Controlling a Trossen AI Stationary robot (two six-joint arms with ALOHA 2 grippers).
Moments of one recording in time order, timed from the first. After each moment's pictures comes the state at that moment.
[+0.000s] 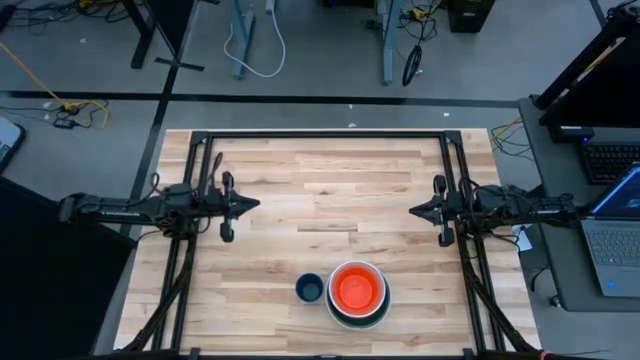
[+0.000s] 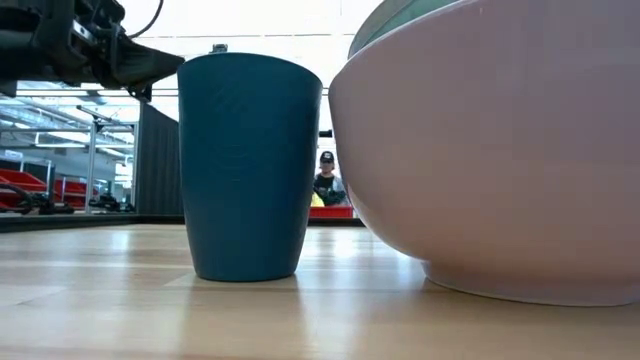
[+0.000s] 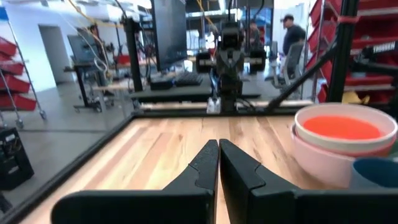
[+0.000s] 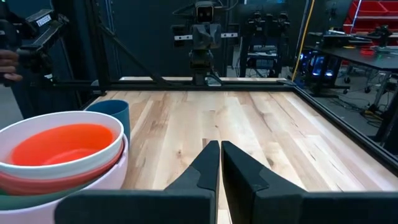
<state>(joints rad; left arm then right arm) 0.05 0.37 0.10 0.28 -0.01 0.06 0.08 0.00 0.20 -0.29 0.10 0.01</state>
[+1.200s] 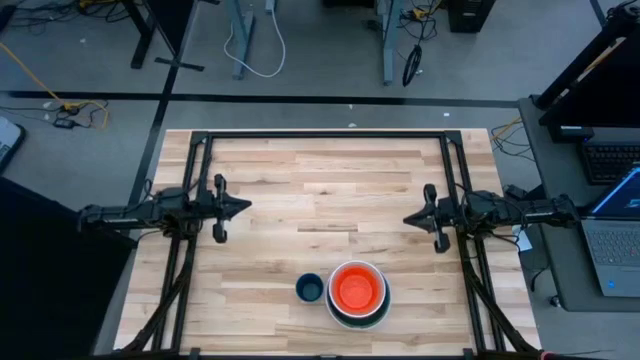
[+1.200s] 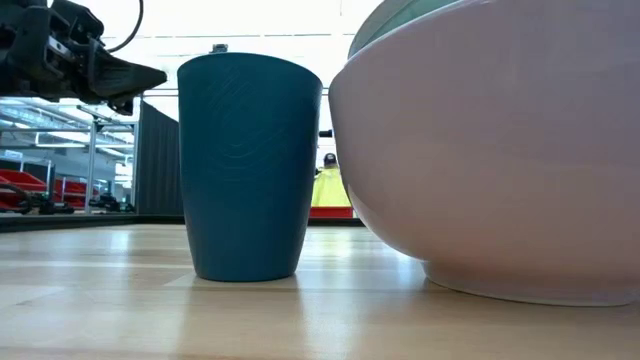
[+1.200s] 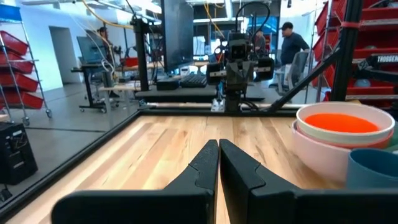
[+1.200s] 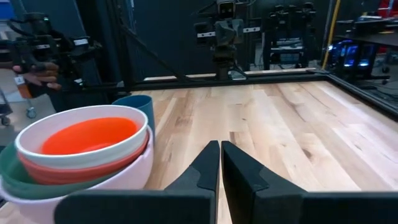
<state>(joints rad) 0.05 0.00 0.02 0.03 -0.04 0.03 0.08 0.00 0.07 -0.15 -0.01 0.09</state>
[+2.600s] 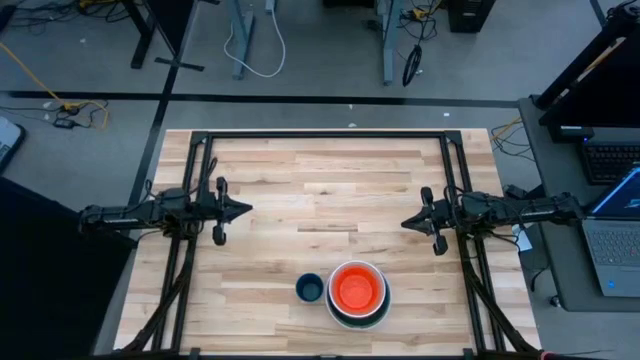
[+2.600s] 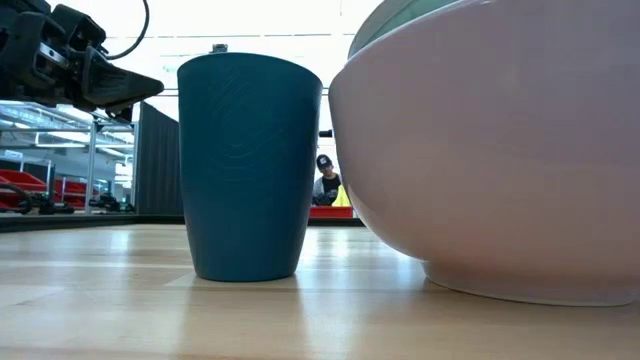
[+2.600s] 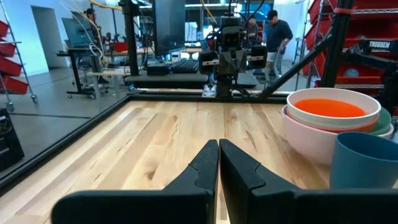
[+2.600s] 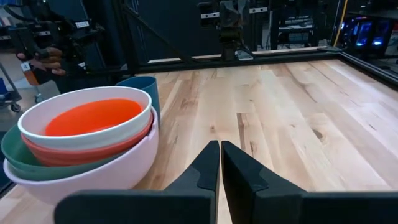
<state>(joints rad) 0.05 0.00 0.02 -0.03 0.00 0.01 0.08 0.08 0.07 -0.15 -0.03 0.13</state>
